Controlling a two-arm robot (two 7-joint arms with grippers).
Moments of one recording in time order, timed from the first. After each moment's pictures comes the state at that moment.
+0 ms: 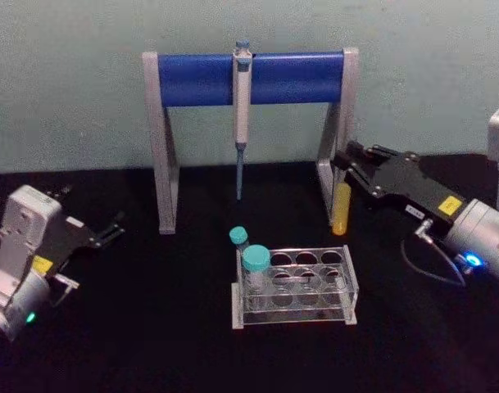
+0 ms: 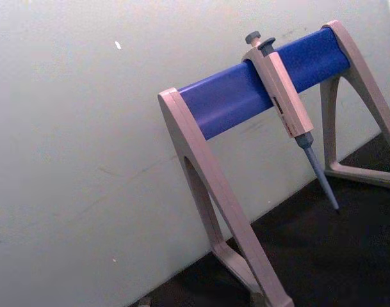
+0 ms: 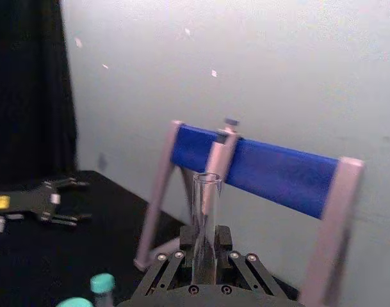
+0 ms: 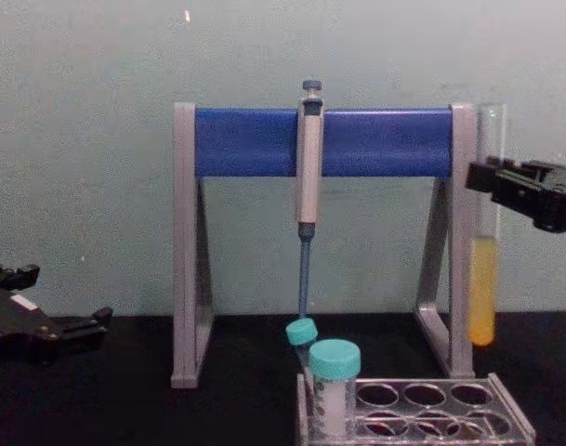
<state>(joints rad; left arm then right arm) -0.20 0.60 0.45 -1.41 -0.25 -0.12 0.03 0.27 0.51 -0.31 -1.51 0.54 -0.08 0.55</state>
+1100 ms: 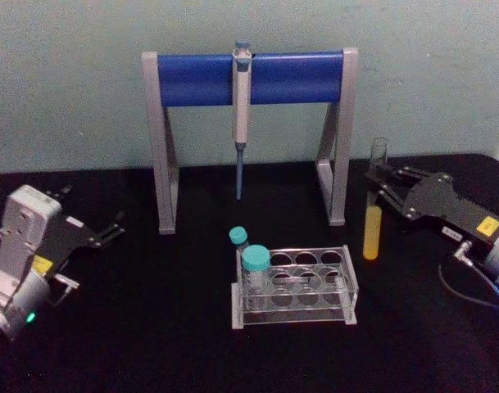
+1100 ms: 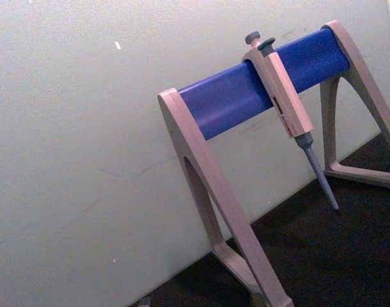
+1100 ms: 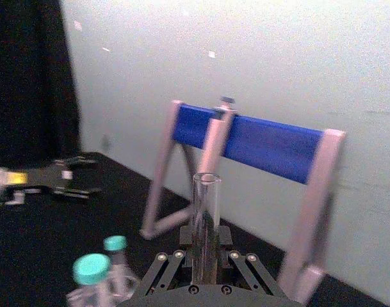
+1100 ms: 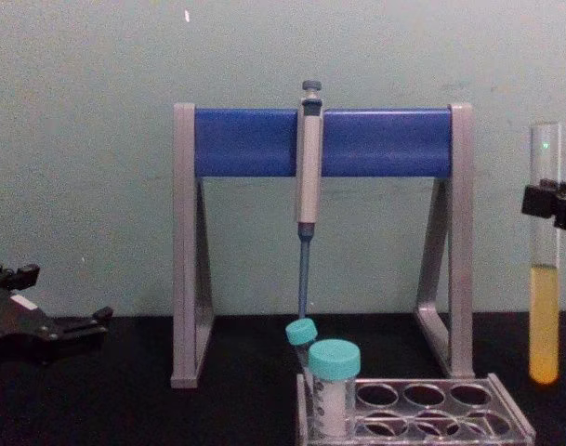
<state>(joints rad) -0.20 0.60 0.45 -1.41 -0.25 -0.12 0.03 0.16 0.66 -0.29 -1.62 0.63 -0.05 0.53</state>
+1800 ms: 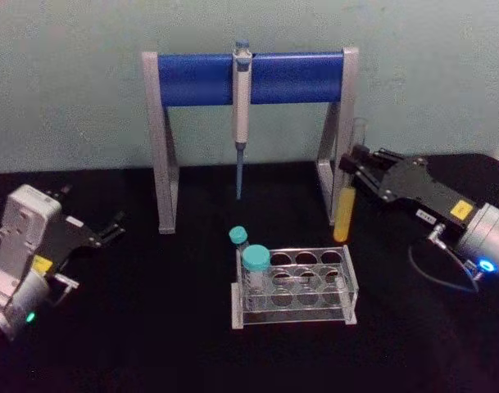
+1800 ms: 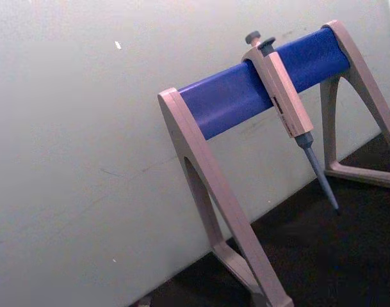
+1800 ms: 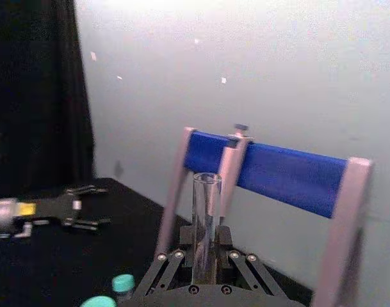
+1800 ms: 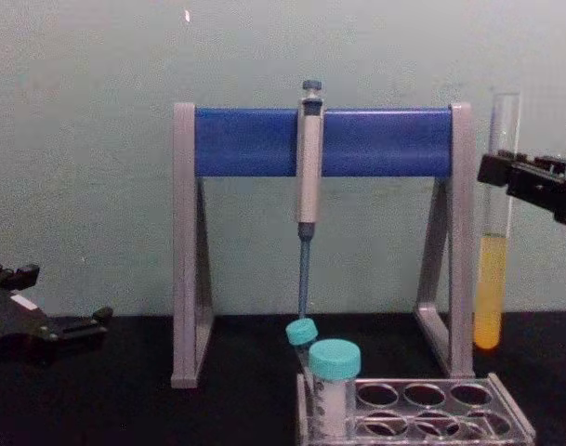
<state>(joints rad) -0.20 0.60 0.45 -1.41 -0.25 -0.12 0.03 0.24 0.55 -0.31 -1.54 0.62 -0.08 0.60</state>
